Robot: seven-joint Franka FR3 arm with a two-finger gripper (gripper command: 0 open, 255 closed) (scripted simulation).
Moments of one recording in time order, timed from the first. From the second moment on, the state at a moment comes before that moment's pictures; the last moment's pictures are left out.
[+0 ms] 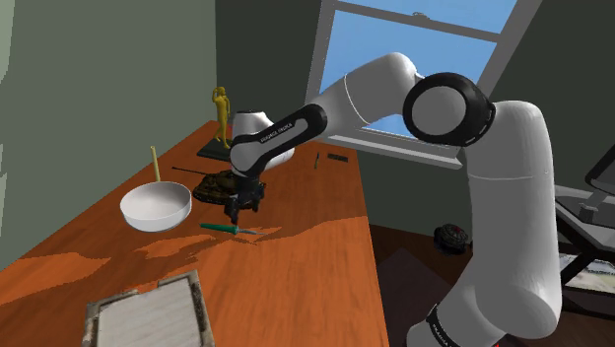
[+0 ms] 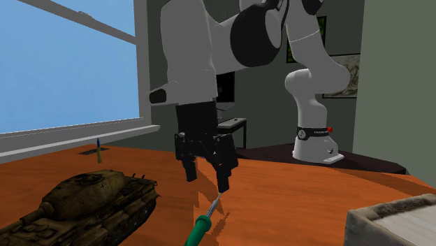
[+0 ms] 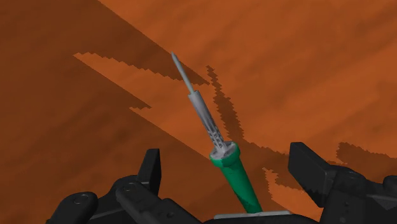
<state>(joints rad) 0.19 0.54 0.17 -1.80 0.00 2.25 0.00</state>
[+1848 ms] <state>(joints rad) 0.21 0.70 0.17 -1.72 -0.01 2.31 0.01</state>
